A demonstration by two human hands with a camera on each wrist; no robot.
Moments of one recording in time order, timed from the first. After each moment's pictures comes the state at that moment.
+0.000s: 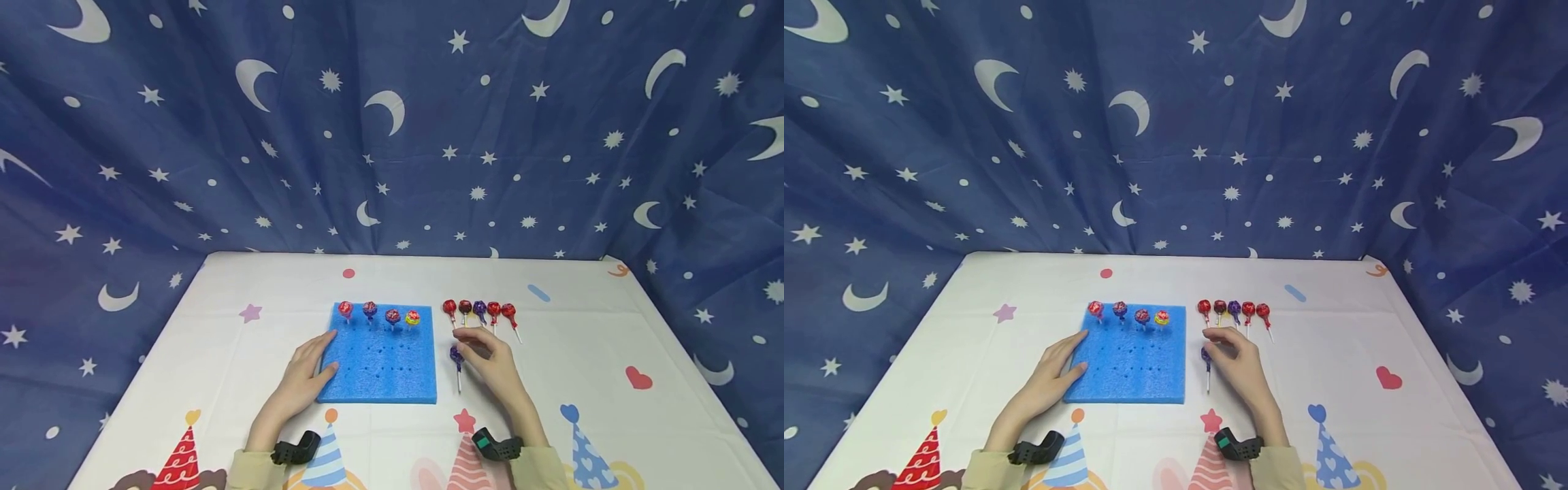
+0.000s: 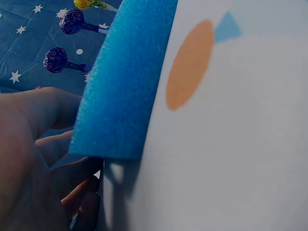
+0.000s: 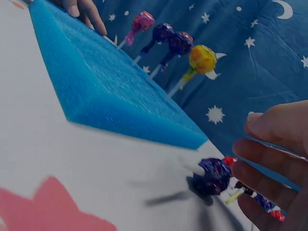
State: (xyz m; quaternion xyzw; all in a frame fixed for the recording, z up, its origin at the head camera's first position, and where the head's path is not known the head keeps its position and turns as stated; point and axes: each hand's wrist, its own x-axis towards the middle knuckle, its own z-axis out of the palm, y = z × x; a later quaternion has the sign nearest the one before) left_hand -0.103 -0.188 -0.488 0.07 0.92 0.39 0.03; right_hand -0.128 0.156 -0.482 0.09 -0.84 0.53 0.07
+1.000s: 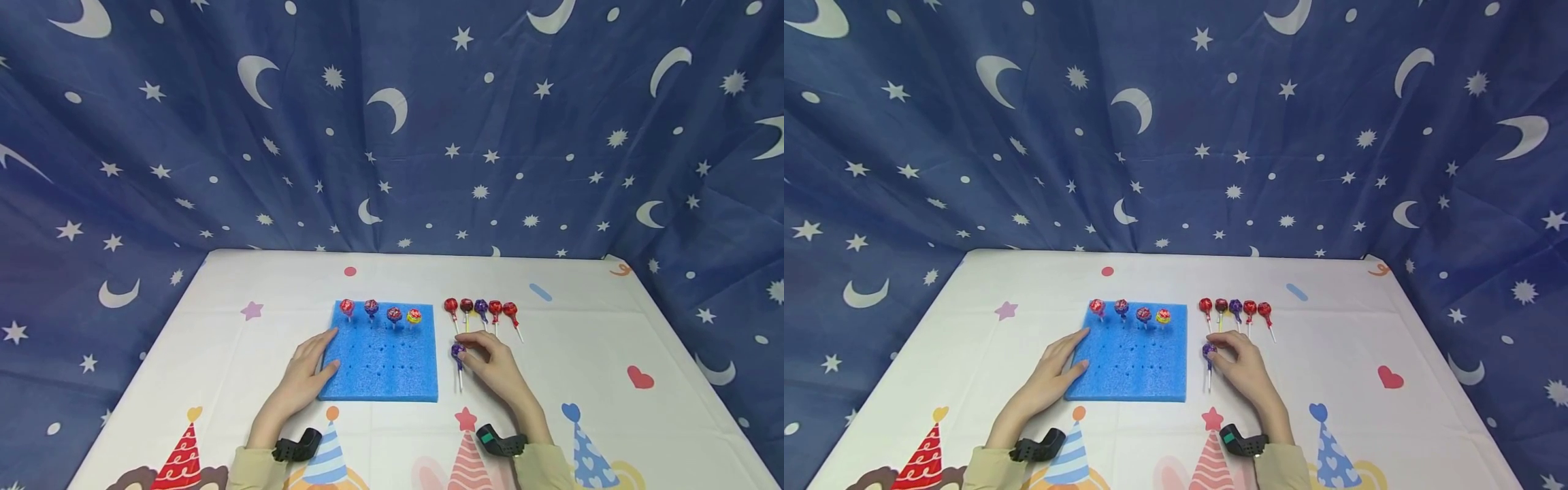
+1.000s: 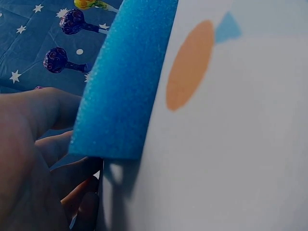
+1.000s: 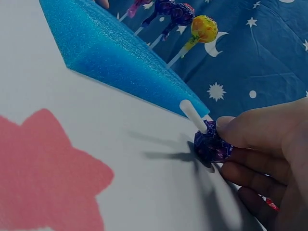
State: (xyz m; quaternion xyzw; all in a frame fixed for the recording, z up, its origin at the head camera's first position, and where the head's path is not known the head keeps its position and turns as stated) left_hand -0.105 -0.191 -0.490 0.07 0.92 0.39 0.03; right_hand -0.134 0.166 -0.503 0.09 -0.89 0.45 0.03
